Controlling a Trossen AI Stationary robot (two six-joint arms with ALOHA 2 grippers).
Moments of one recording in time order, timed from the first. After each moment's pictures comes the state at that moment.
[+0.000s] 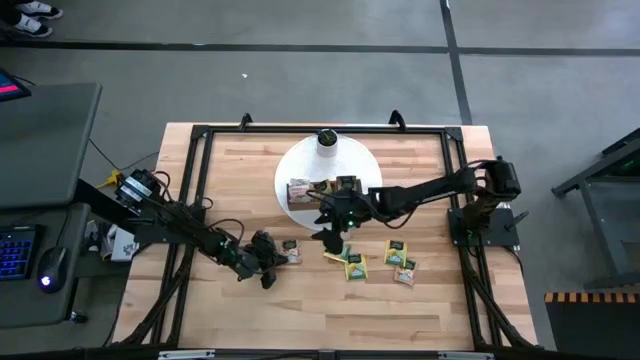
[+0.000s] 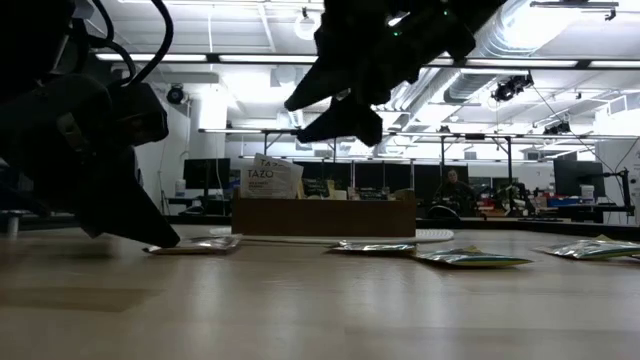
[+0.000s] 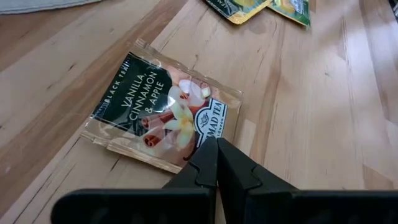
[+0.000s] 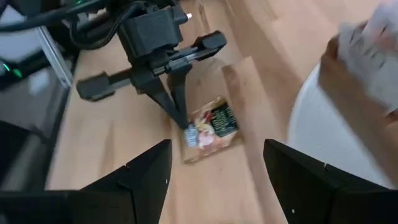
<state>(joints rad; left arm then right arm) -0.56 1.69 0.41 0.54 -0.47 -0.90 0.05 1.75 1.08 0.08 -0.11 0.47</state>
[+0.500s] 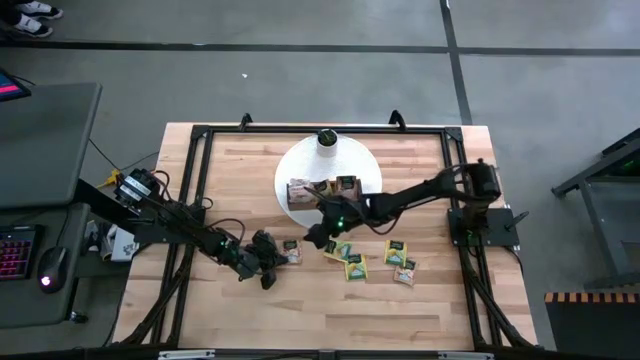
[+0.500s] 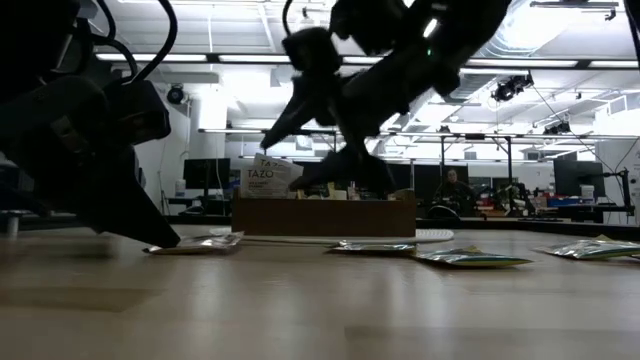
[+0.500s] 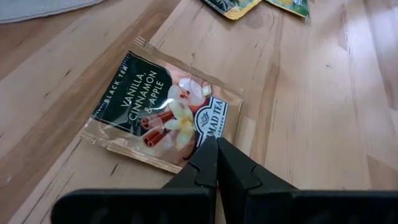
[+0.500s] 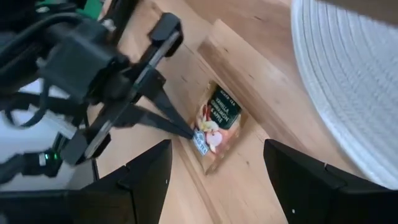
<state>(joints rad) -0.56 1.69 0.40 0.49 -0.45 -0.86 0.05 1.90 1.08 0.21 -0.13 1.02</state>
